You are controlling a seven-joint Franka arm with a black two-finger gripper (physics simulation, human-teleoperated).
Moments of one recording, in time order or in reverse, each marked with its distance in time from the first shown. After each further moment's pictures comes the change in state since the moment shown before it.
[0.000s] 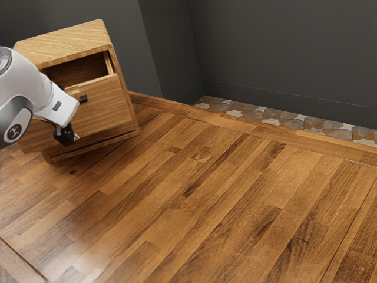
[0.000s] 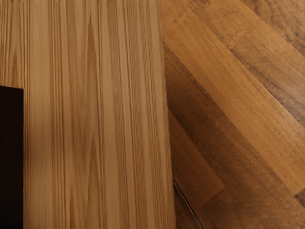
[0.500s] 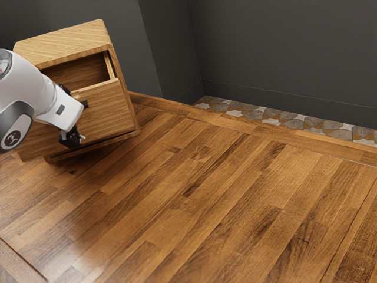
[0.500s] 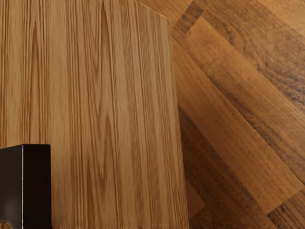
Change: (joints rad) arm -0.006 -0.071 -0.055 -0.060 0.041 -0.010 -0.054
